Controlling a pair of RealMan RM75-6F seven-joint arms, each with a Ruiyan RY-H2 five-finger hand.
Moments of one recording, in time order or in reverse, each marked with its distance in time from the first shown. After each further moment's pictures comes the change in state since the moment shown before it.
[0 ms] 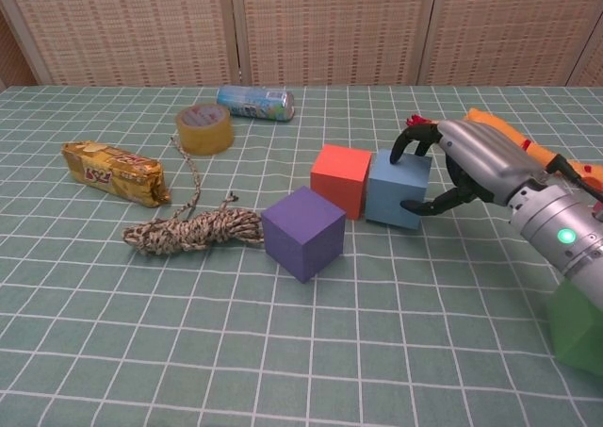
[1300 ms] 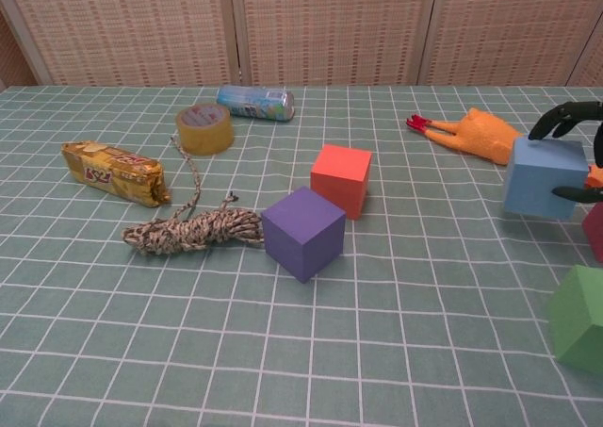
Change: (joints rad) left arm -0.006 -0.011 -0.001 -0.003 -0.017 -0.012 0.024; right arm -0.175 0.414 -0.093 -0.244 -0.020 0.030 0.097
